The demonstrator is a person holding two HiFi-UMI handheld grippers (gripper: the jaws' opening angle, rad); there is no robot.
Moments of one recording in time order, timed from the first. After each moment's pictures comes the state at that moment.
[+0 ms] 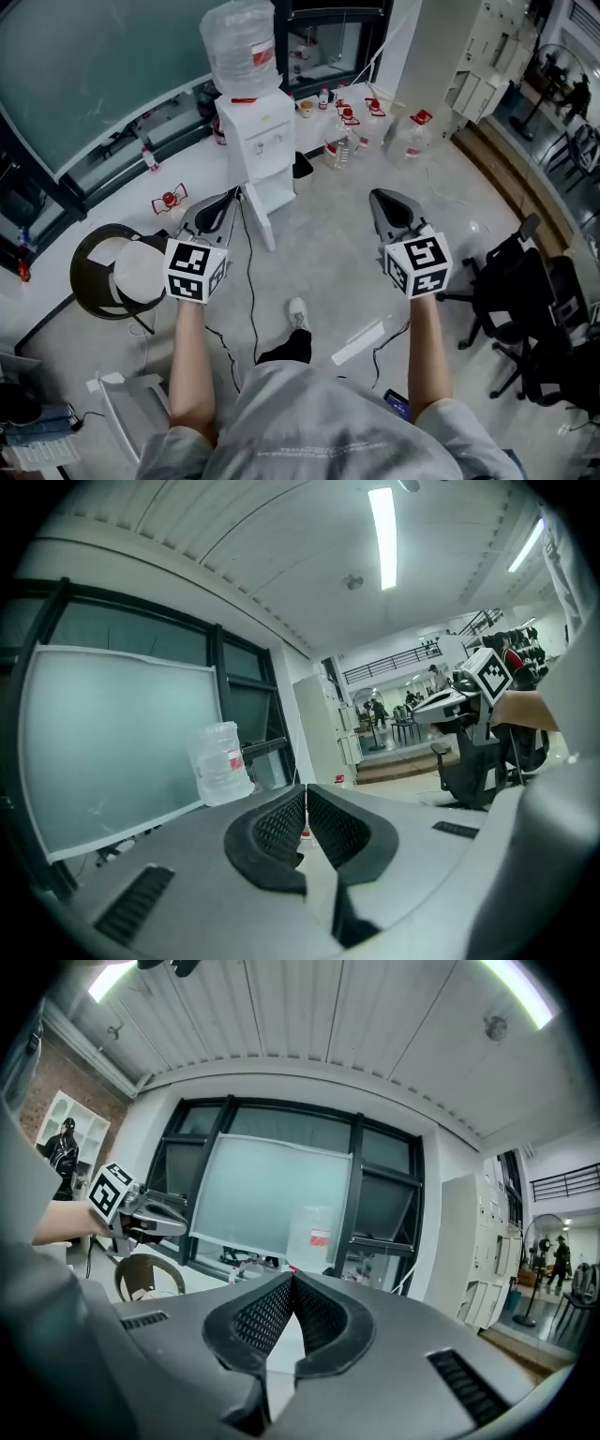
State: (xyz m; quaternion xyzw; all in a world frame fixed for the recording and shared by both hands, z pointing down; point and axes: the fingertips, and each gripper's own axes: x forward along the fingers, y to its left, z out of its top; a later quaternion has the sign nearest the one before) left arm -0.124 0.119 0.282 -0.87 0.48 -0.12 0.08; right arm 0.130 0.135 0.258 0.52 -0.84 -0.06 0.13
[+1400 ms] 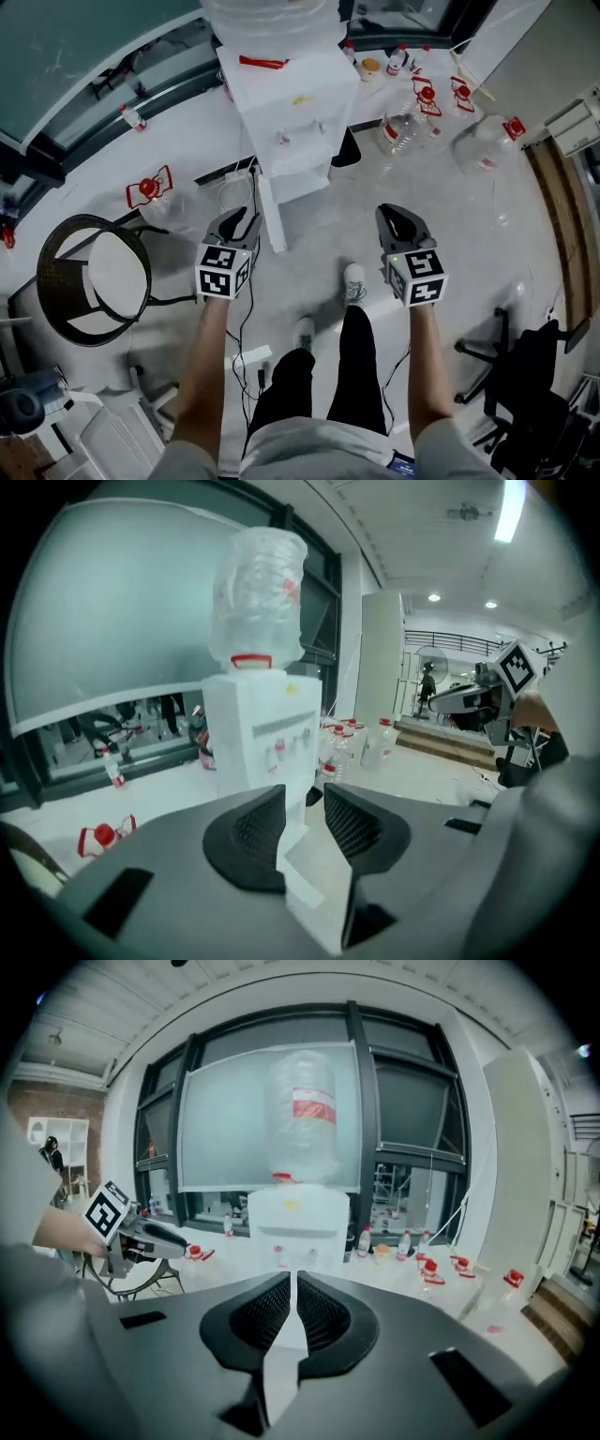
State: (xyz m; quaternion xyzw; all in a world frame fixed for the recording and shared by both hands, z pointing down) left arm -0.164 -0.284 0.667 -0.80 0.54 -0.19 -0.15; right arm 0.083 -0.317 0.593 0.44 -0.87 0.08 0.21
